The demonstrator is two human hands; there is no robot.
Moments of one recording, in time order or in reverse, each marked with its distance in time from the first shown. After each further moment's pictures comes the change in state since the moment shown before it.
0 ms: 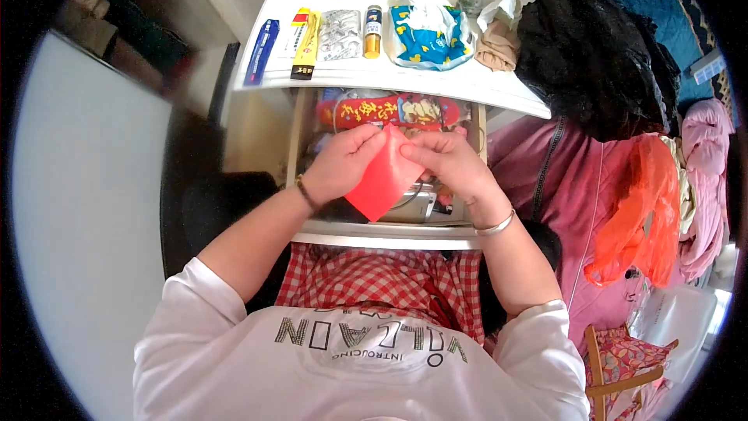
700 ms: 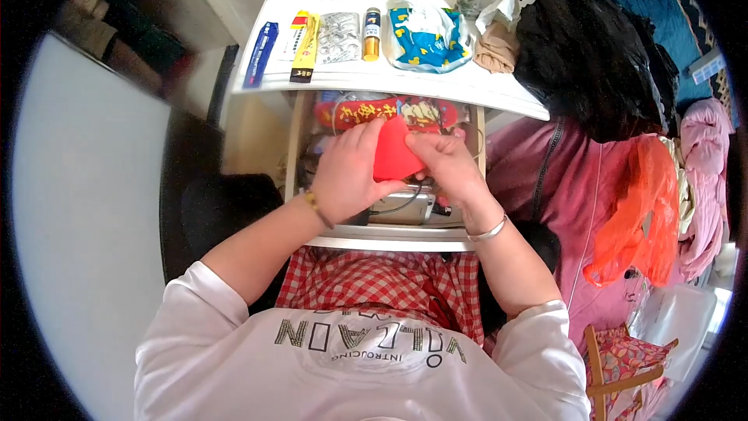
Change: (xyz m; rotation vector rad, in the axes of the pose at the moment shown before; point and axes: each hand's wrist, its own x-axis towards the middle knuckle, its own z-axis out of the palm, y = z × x) left_hand -0.010 0.018 0.016 0.848 0.136 0.180; right_hand 0.001 0.004 0.010 0.116 0.148 -0.003
